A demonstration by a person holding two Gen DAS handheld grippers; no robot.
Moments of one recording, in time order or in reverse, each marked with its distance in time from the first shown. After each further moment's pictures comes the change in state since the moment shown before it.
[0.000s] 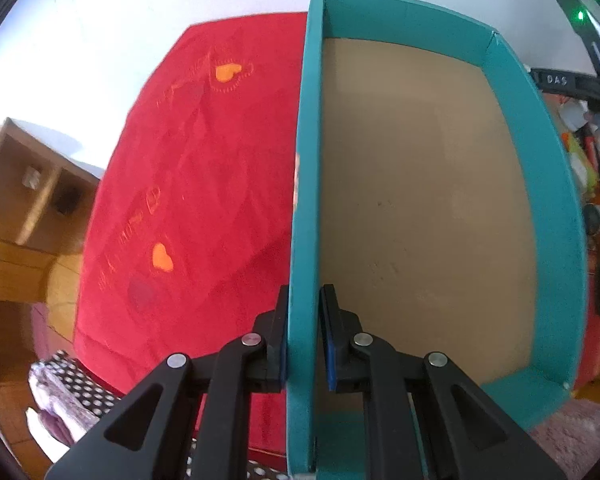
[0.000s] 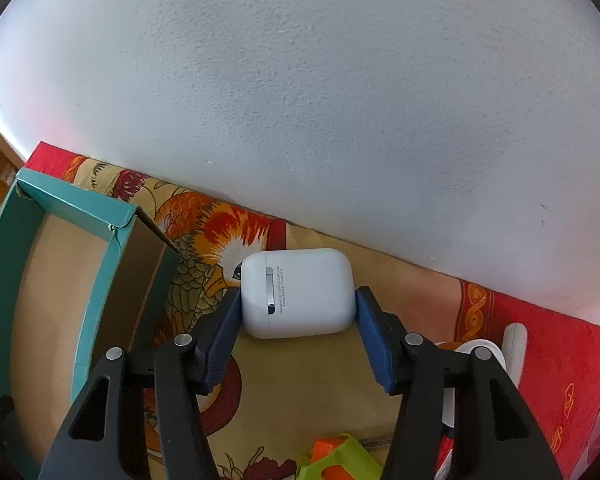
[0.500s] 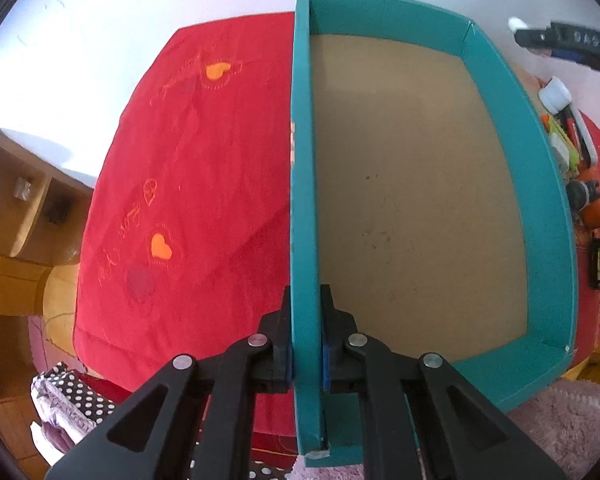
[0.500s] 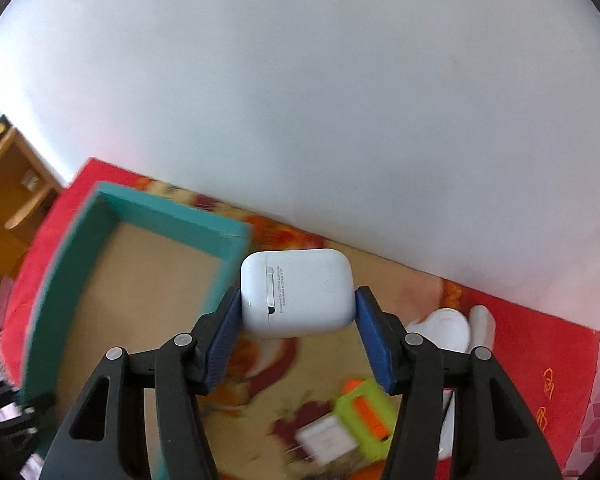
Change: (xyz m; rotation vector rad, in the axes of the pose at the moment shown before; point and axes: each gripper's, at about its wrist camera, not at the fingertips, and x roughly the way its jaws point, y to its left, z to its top) left arm -0.011 -0.006 -0.015 0.066 -0.019 -0.007; right arm -0.090 0.025 -0.009 -0.035 -0.080 0.059
